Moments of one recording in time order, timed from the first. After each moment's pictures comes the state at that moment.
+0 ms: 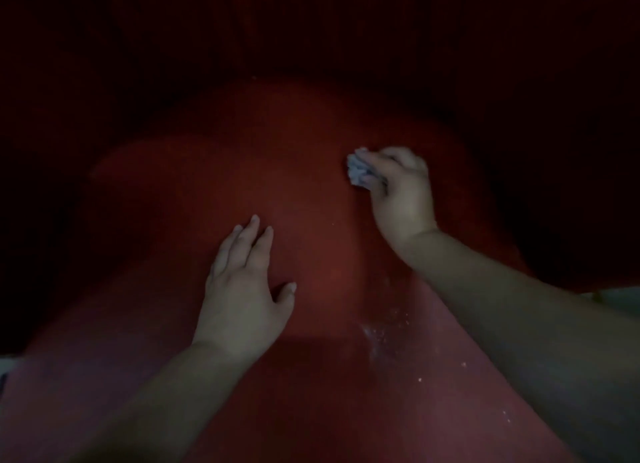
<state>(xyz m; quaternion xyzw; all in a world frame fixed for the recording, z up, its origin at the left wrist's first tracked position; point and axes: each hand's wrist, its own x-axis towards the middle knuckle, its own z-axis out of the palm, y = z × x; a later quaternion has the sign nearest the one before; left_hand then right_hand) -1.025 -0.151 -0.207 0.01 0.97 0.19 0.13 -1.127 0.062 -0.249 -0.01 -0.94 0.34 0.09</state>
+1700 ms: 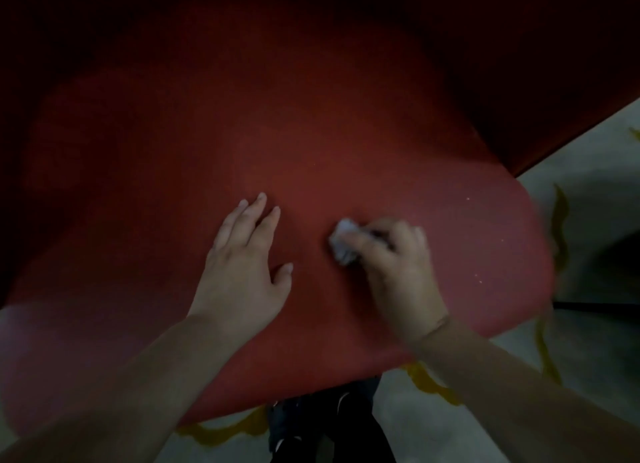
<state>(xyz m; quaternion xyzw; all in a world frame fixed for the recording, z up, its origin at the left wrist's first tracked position) -0.948 -0.152 -0.210 0.14 0.96 0.19 0.17 -0.896 0.055 -0.252 0.03 -0.96 0.25 0.12</state>
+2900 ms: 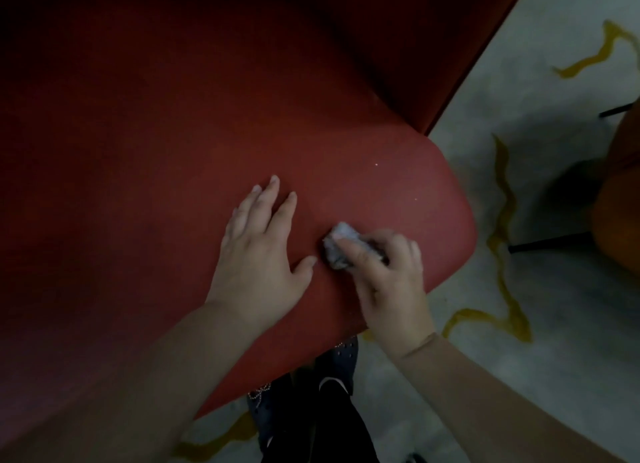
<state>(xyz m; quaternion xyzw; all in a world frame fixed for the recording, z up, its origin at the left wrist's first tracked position) -0.930 -0.048 -0.209 0.24 0.93 0.18 0.21 -0.822 0.106 -0.249 -0.11 -0.95 0.28 0.14</state>
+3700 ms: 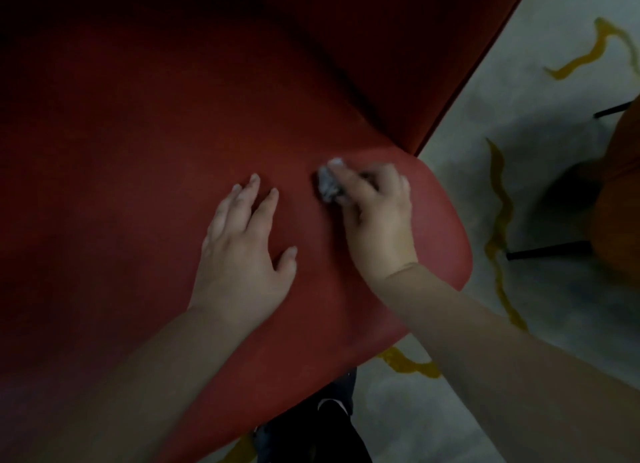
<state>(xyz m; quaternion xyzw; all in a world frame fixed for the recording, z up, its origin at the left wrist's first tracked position) -0.967 -0.029 -0.215 0.22 0.94 0.18 0.18 -0.929 0.145 -0.252 -0.19 -0.93 0.28 0.17</state>
